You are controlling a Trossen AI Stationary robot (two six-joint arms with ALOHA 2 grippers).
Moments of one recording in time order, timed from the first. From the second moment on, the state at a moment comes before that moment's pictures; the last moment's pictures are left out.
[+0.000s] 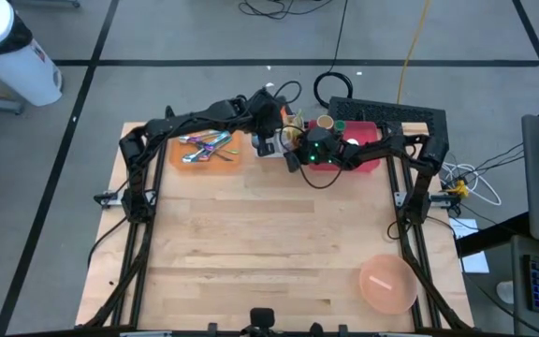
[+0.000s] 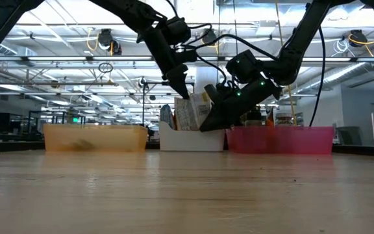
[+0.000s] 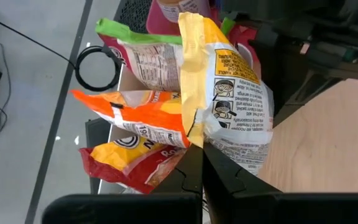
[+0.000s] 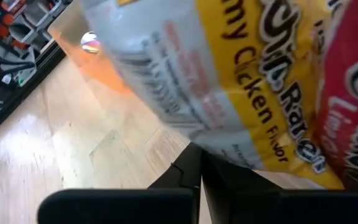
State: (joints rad) left arm 0.49 1.95 1.68 -0.62 -0.03 0.43; right arm -0.52 1.83 0.83 0.50 -0.16 0.52
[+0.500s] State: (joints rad) left arm 0.52 1.95 1.68 -0.63 -0.02 0.44; right arm -0.51 1.79 0.83 0.55 -0.21 0.40
